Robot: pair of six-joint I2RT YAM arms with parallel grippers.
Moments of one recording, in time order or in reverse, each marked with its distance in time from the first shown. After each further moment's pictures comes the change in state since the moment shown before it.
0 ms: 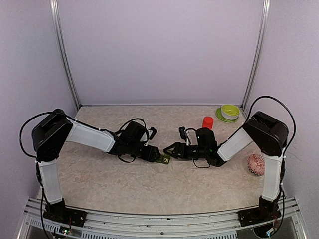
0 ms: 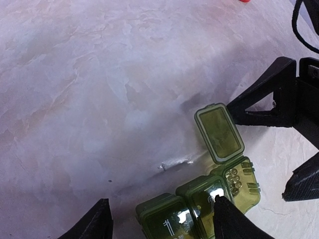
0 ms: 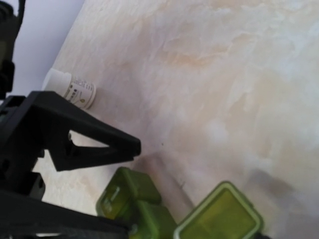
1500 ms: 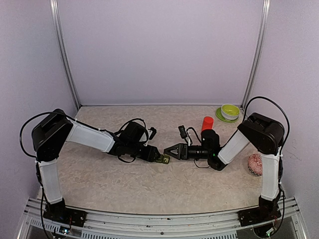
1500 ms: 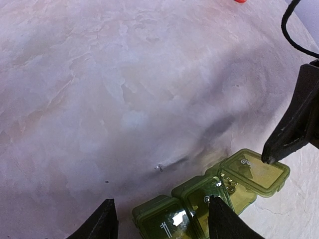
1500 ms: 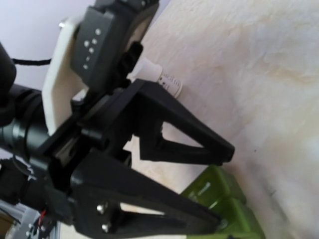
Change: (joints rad) left arm 0.005 0.000 -0.009 0.020 0.023 -0.001; right arm -0.018 0.053 -0.049 0.322 -0.211 0.025
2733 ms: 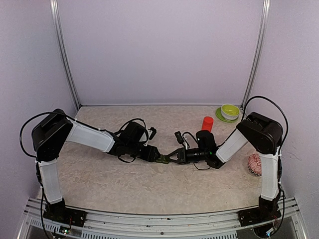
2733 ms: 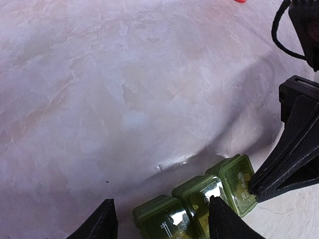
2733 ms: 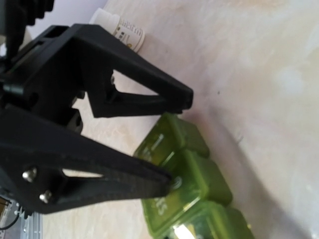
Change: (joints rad) left arm 0.000 0.000 0.000 0.000 0.000 0.000; right arm 0.006 0.020 0.049 -0.238 -0.036 -0.058
